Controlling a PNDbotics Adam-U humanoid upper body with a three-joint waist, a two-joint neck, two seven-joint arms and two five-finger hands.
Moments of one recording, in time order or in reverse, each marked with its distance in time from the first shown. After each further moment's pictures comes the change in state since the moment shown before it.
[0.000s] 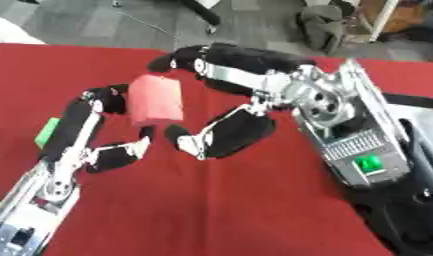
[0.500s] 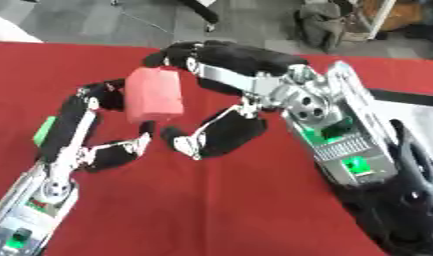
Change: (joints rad) left arm 0.006 0.000 -0.006 -0.020 0.018 -0.009 0.022; right arm 0.000 0.010 0.012 0.012 0.078 -0.020 -0.030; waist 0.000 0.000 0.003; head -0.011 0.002
